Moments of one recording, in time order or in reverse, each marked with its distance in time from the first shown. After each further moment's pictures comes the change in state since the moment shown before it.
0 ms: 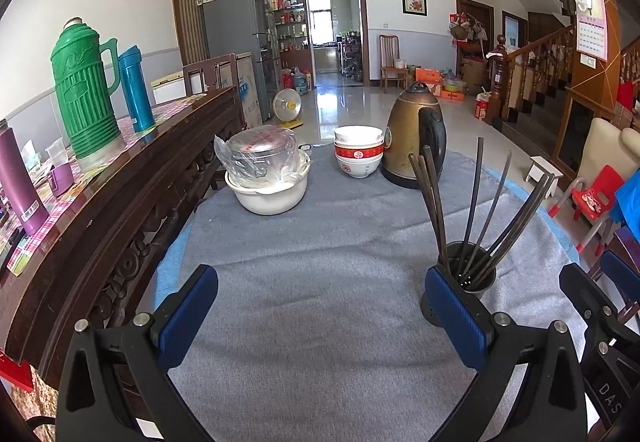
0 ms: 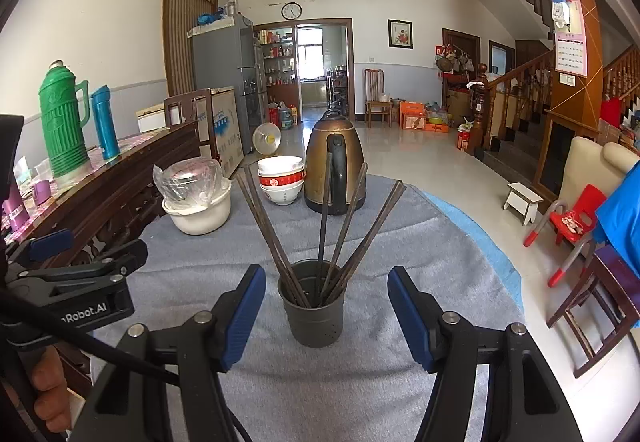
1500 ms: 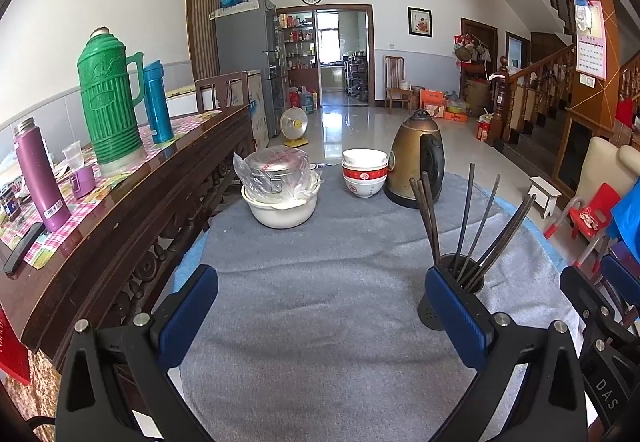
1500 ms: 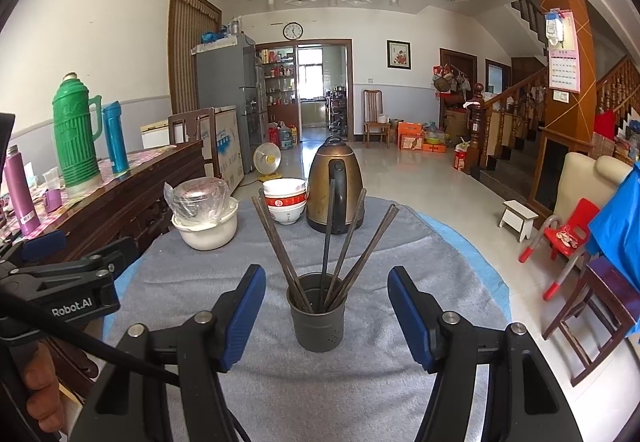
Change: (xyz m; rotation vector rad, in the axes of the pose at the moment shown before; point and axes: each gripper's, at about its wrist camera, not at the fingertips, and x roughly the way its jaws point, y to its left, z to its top) left arm -0.046 0.013 -0.006 -0.030 -0.074 0.006; right arm -0.048 0.005 0.000 -0.004 -0.079 -0.007
